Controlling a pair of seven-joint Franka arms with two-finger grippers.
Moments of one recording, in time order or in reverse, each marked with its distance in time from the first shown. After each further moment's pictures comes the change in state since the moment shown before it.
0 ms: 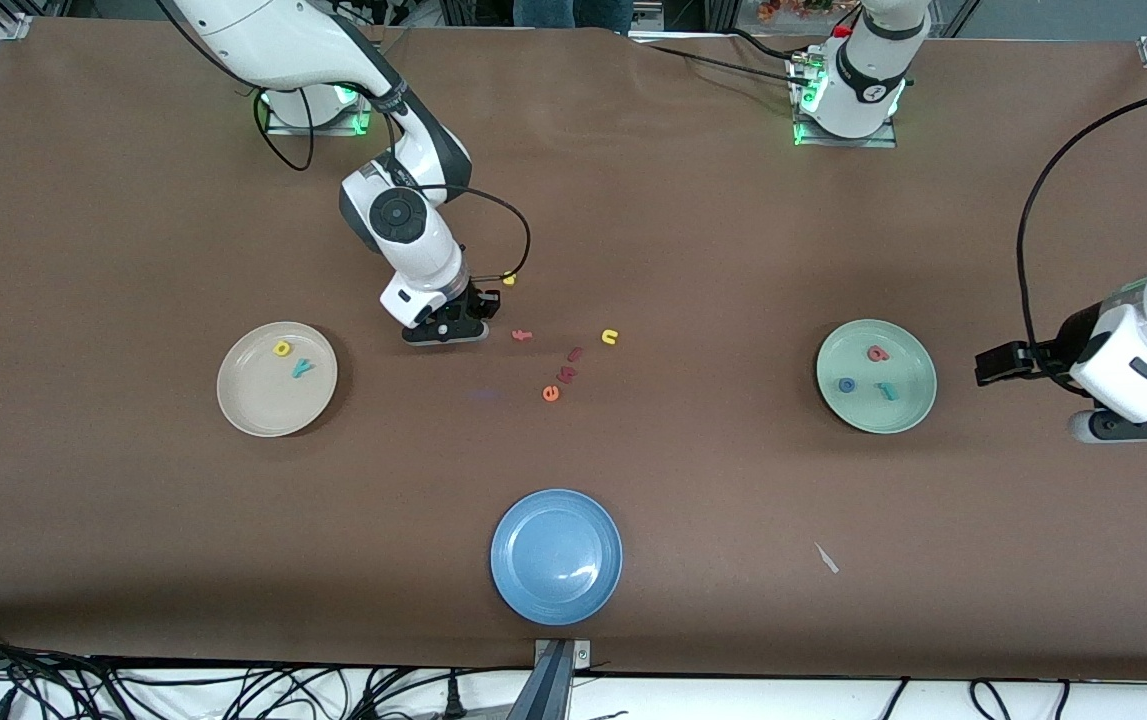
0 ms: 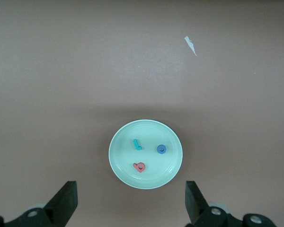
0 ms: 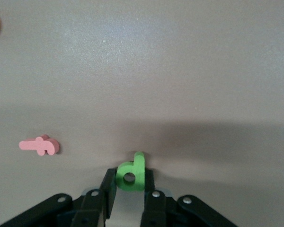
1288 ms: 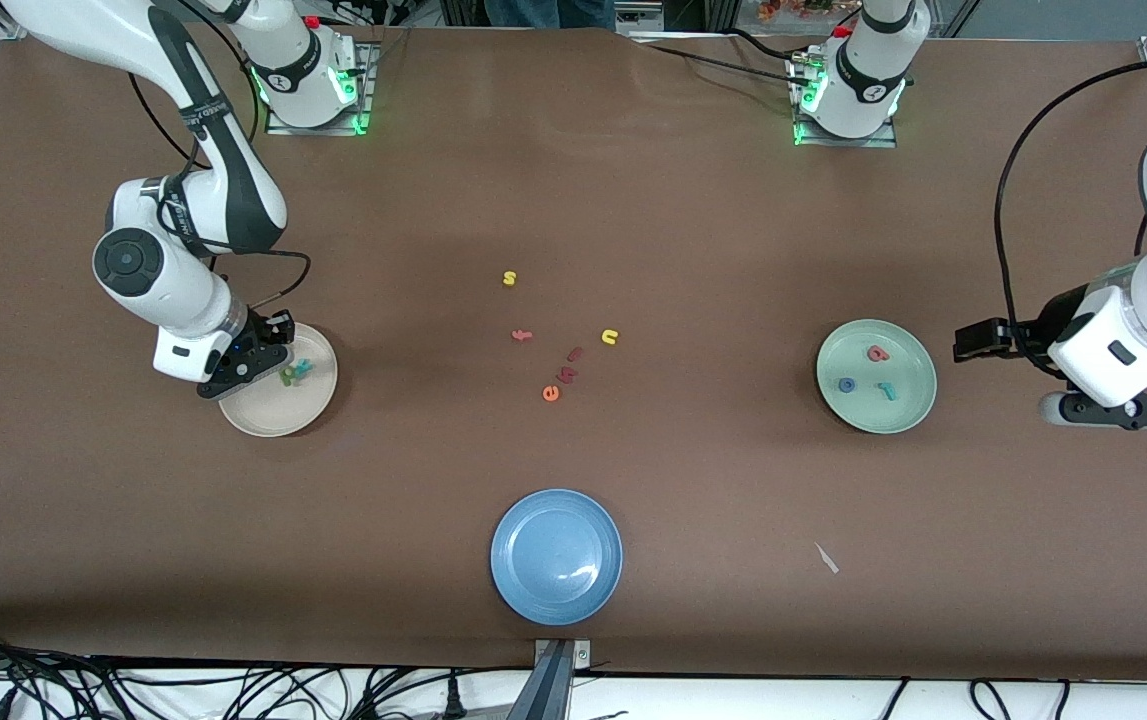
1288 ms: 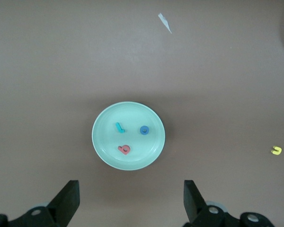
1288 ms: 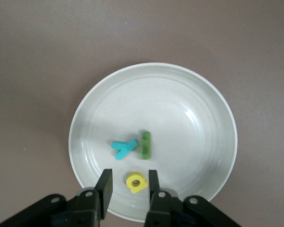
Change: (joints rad) left arm -0.617 -0.109 0.810 0.014 -0.390 -0.061 0.222; right arm -0.321 -0.183 -0.174 0.013 0.000 -0.261 -0.939
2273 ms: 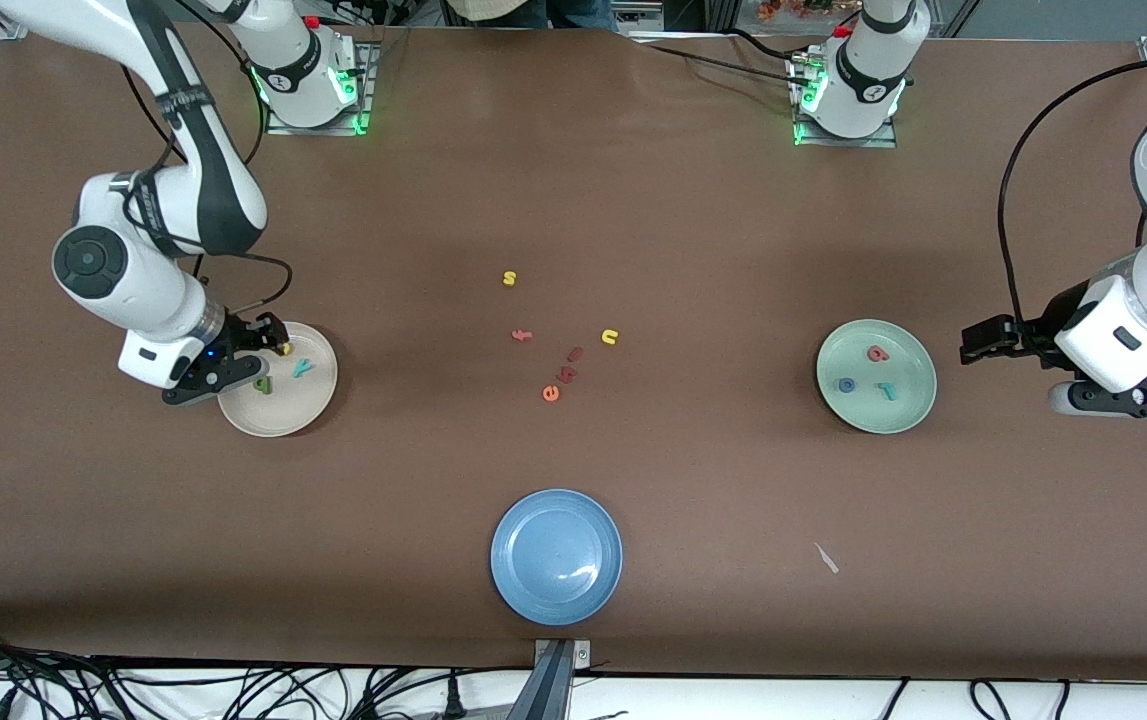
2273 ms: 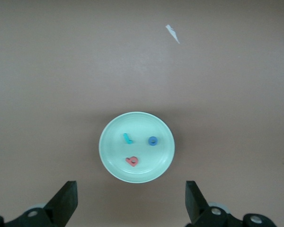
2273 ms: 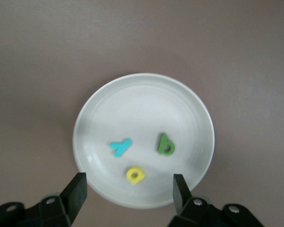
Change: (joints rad) left arm 0.017 -0.081 0.007 -0.161 0.028 0.161 0.037; right arm -0.010 -0.065 0.015 0.102 0.022 -0.207 0.142
